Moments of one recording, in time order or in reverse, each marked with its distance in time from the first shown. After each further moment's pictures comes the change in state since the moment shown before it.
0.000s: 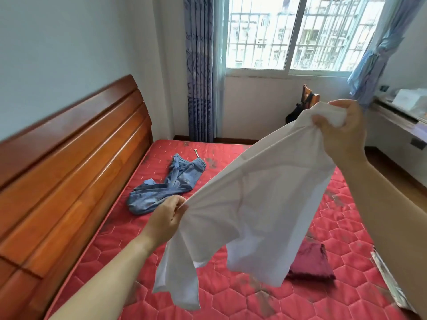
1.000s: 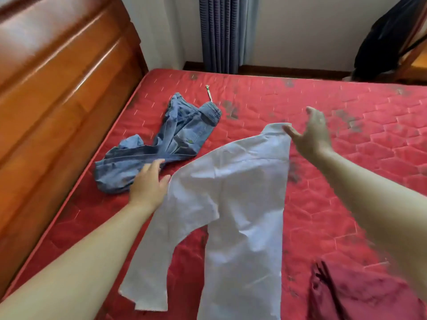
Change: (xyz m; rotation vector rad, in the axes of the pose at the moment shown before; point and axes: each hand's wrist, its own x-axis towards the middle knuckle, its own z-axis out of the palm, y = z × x) left_hand 0.248 -0.297 0.174 0.427 0.015 -0.574; right_hand 0.002 0.418 0.377 -0.310 -0.614 0.334
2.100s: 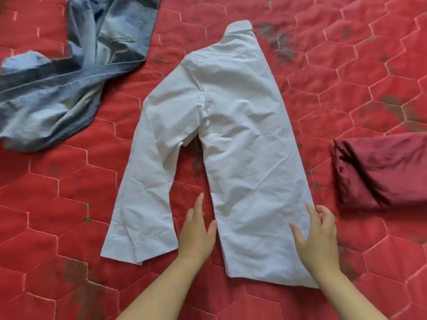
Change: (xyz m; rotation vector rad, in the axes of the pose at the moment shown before) left_hand -0.203 -0.124 0.233 -0.189 -0.608 -0.030; right_hand -0.438 0.176 0.155 -0.312 -0.097 0.548
